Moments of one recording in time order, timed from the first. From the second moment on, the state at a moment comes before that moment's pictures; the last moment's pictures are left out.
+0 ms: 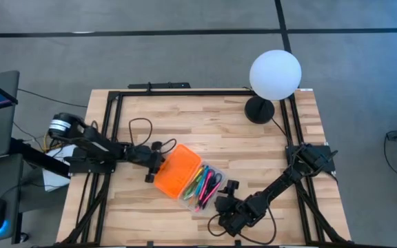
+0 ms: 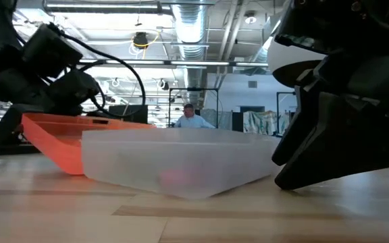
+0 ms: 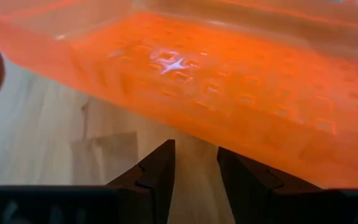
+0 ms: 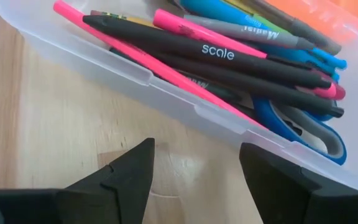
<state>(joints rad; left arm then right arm) -0.10 1.53 0.15 0.69 0.01 0.09 0.68 2.10 1.22 -0.43 0.69 0.66</state>
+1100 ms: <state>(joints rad) -0.09 1.59 0.14 0.79 0.15 0.08 0.68 2.10 1.22 -0.49 0.71 0.67</state>
